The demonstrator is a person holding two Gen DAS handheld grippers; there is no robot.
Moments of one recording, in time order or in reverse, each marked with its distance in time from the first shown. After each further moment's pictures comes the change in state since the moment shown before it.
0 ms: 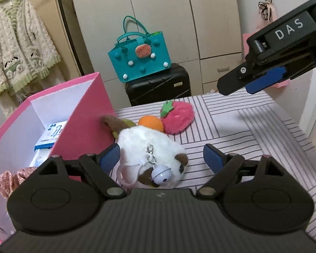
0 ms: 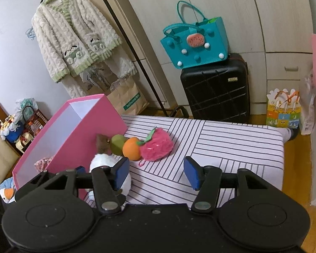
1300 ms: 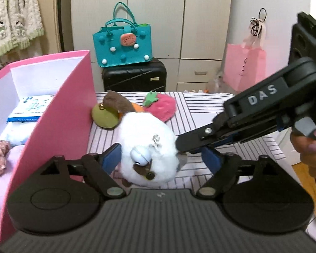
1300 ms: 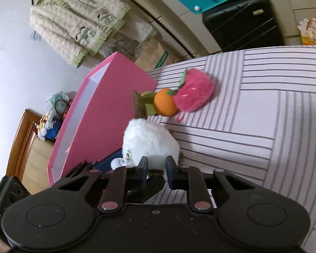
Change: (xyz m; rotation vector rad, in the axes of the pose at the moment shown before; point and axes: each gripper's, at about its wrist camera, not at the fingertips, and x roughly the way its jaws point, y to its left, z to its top) left arm -0.003 0.030 -0.014 -0.165 0.025 -0.221; right arm 0.049 -0.006 -0.031 0.246 0.208 0.254
